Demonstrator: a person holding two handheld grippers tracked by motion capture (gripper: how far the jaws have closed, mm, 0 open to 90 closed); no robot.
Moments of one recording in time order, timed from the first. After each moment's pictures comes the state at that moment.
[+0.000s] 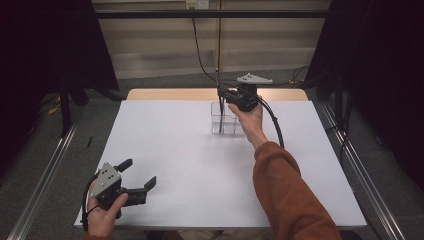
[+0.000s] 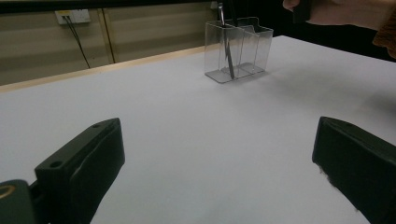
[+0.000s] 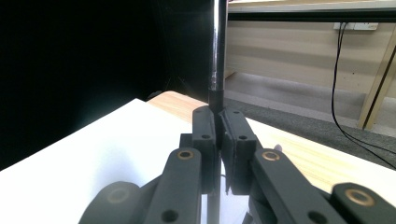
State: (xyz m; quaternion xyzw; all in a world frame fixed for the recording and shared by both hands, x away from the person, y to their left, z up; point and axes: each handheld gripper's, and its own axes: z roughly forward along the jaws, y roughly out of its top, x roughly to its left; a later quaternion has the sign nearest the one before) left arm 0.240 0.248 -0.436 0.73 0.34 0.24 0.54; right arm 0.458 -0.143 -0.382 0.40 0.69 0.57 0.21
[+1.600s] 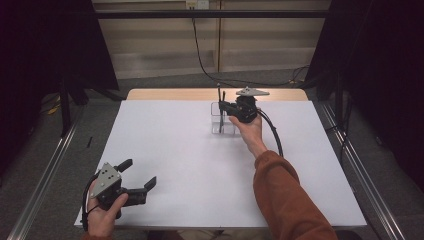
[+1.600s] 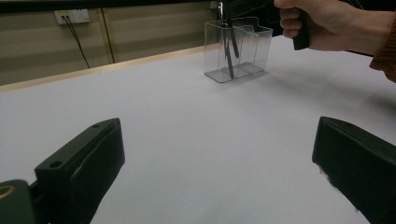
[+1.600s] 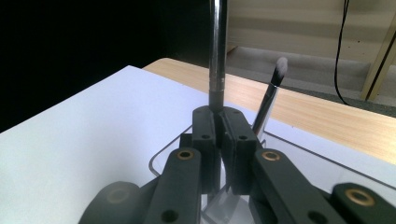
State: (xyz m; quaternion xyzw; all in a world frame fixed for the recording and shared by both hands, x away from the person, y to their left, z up) left arm 0.239 0.248 -0.436 0.73 0.34 0.24 0.54; right arm 0.453 -0.146 -0.425 0.42 0.71 0.54 0.18
